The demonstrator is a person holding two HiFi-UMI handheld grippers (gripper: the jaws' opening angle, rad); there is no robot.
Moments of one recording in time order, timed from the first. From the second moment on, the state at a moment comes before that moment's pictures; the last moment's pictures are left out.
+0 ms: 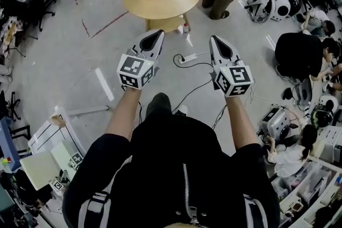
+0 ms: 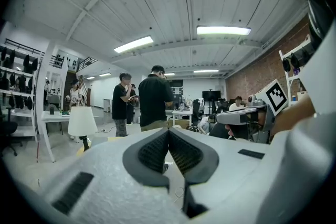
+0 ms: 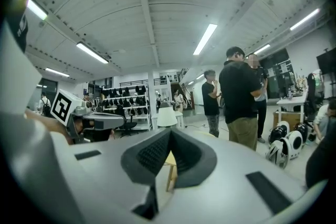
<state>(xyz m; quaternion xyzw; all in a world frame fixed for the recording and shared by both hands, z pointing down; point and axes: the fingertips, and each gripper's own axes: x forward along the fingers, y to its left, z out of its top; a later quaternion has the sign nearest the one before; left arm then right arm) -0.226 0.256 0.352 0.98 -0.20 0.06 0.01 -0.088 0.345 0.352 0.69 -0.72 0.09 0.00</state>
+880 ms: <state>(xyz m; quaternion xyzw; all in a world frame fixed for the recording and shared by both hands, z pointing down) -0.140 0.128 0.380 0.98 -0.19 0.06 0.04 -0.023 0.212 0.377 0.68 -0.73 0.10 0.02</state>
